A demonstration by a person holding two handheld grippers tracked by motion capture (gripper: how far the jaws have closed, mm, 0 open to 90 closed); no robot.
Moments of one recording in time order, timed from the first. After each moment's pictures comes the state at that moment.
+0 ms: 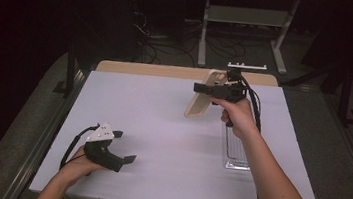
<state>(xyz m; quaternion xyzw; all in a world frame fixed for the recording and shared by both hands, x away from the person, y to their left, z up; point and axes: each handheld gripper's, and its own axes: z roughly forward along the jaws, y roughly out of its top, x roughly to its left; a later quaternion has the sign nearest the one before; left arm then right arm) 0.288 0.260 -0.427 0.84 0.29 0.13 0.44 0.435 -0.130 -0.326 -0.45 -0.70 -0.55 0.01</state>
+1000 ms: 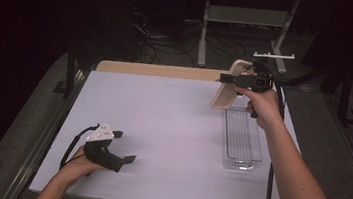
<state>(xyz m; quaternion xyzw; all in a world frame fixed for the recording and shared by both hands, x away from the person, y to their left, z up) 0.287 0.259 -0.427 0.83 0.30 0.12 0.45 0.452 -0.190 -0.303 -0.51 -0.70 -0.50 -0.05</state>
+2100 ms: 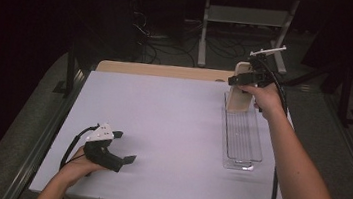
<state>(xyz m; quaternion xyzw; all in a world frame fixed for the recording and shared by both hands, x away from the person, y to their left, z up) 0.287 0.260 -0.427 0.84 0.30 0.12 0.44 0.487 -0.195 -0.313 -0.59 -0.73 -0.33 -0.11</state>
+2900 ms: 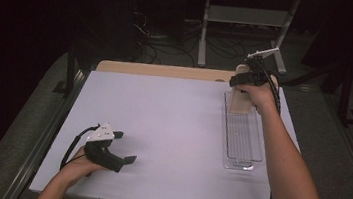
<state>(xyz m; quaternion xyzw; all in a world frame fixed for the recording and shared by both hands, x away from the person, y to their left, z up) 0.288 0.260 -0.428 0.84 0.29 0.12 0.44 0.517 -0.195 -0.338 -0.63 -0.72 -0.27 -0.12</state>
